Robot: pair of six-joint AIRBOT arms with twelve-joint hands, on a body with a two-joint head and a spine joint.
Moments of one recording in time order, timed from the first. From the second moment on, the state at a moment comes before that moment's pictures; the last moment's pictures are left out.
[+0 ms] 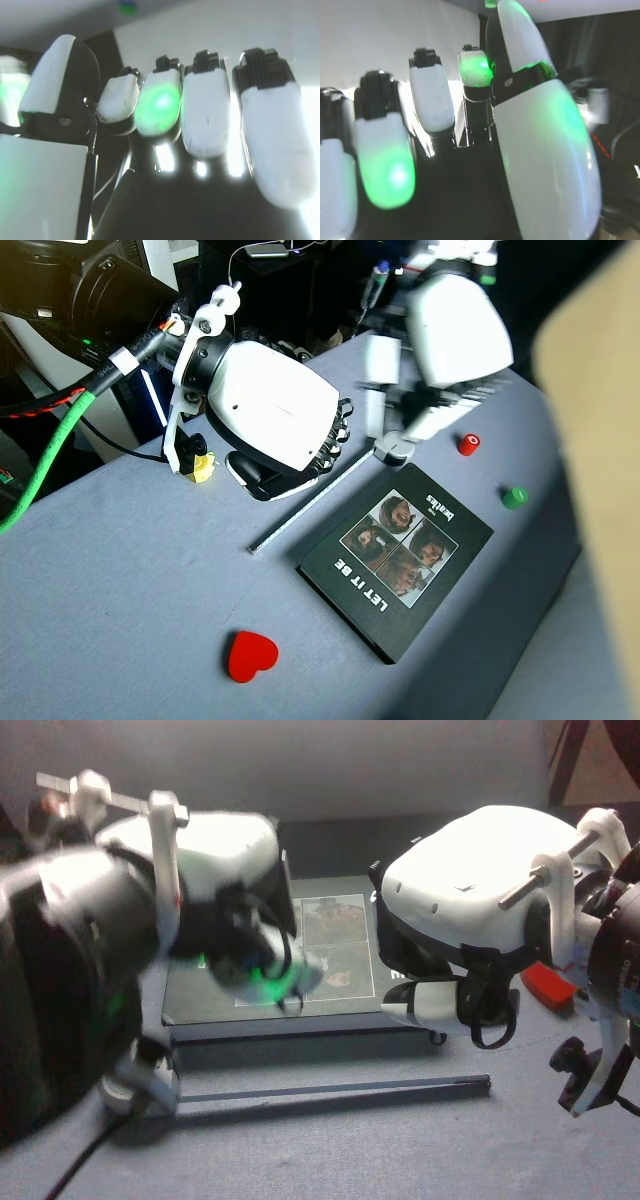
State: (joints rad) left arm 0.20 -0.96 0.56 1.25 0.95 -0.56; right arm -0.13 -1.05 0.59 -1.53 -0.70 0.45
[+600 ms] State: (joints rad) left arm 0.25 -0.98 0.57 1.37 1.04 -0.63; right arm -0.14 -1.05 0.59 -1.53 -0.70 0.46
